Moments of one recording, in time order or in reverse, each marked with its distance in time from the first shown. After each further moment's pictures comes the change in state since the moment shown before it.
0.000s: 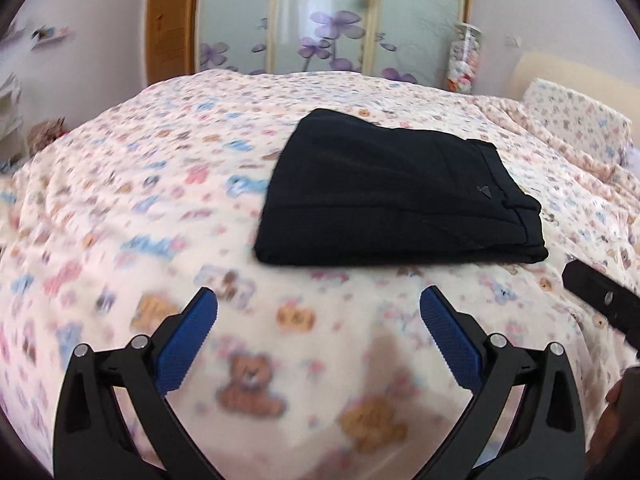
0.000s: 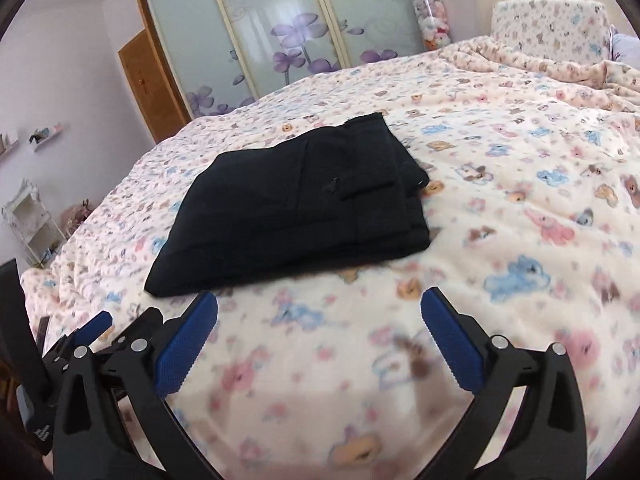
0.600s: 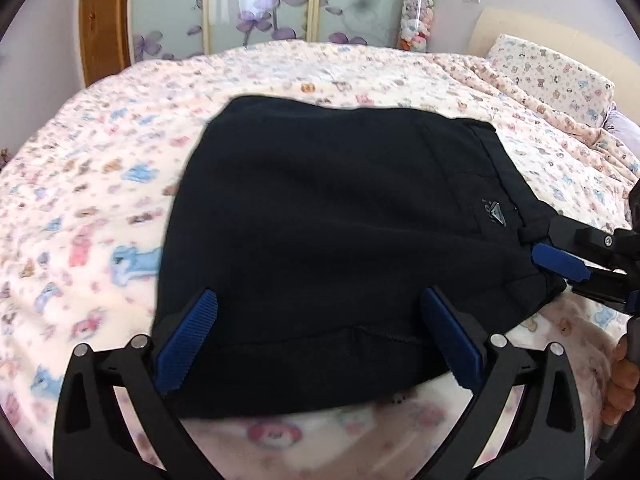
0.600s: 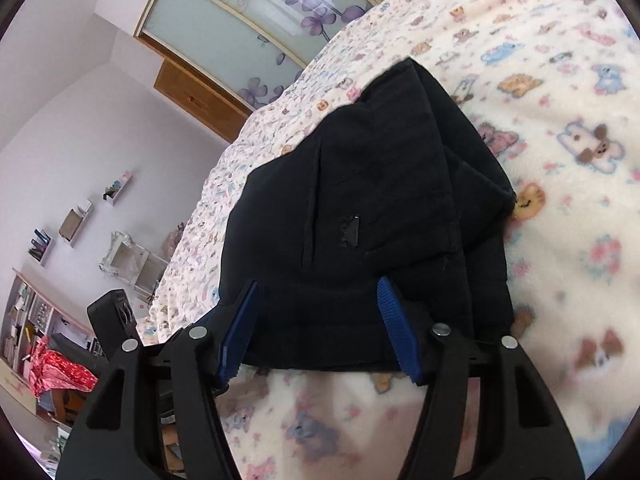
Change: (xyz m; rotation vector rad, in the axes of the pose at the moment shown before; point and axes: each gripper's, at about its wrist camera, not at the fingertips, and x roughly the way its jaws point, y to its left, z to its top) left arm 0.098 -0.040 0.063 0.164 0.103 -0.131; right arm 0.088 -0.069 0.064 0.270 0.180 0.409
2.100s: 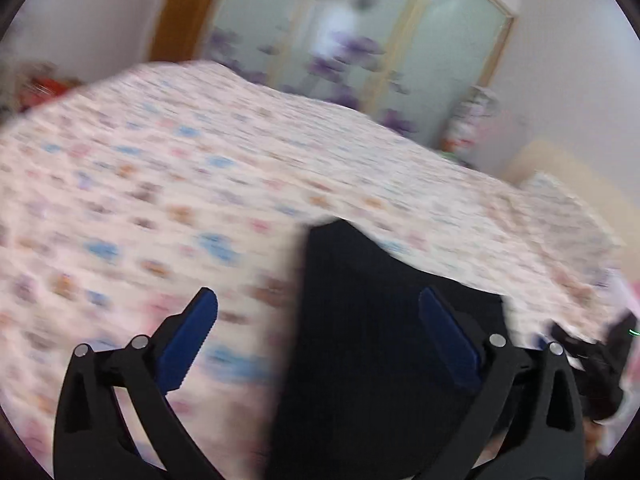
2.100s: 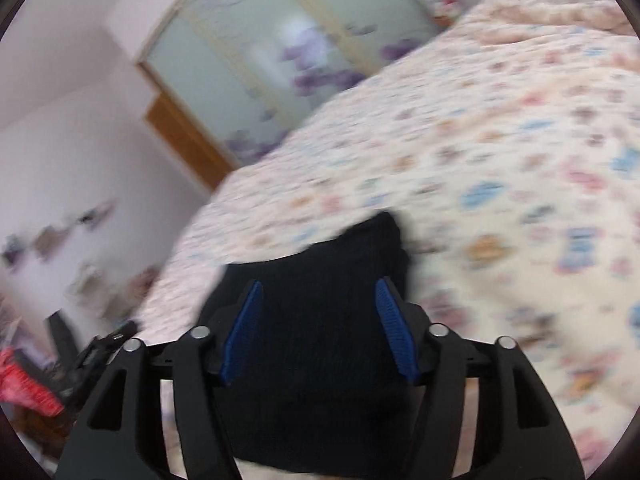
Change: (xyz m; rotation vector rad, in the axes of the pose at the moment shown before) left arm -0.040 0.103 0.069 -0.373 -0.158 -0.129; right arm -0.009 0.006 0.076 -0.090 -0.150 -0.005
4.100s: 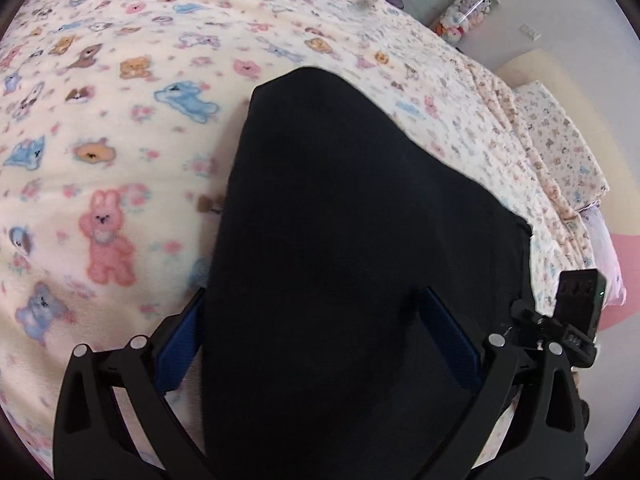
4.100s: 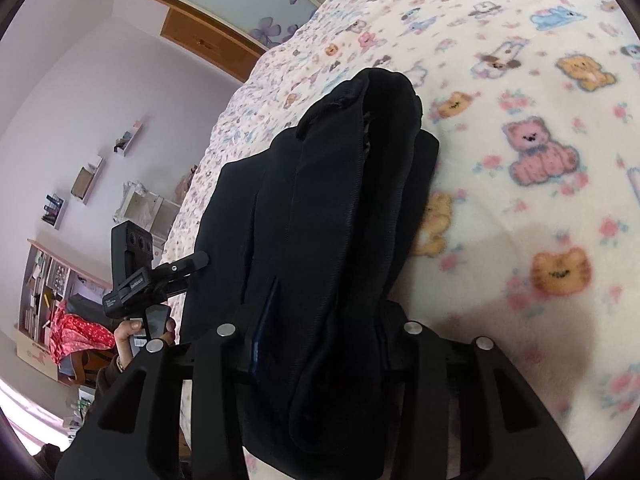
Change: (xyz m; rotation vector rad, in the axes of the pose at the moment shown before) left arm 0.074 0.052 -0.024 -0.026 0.481 -0.080; right arm 0.040 -0.035 -0.044 0.103 0.421 0.115
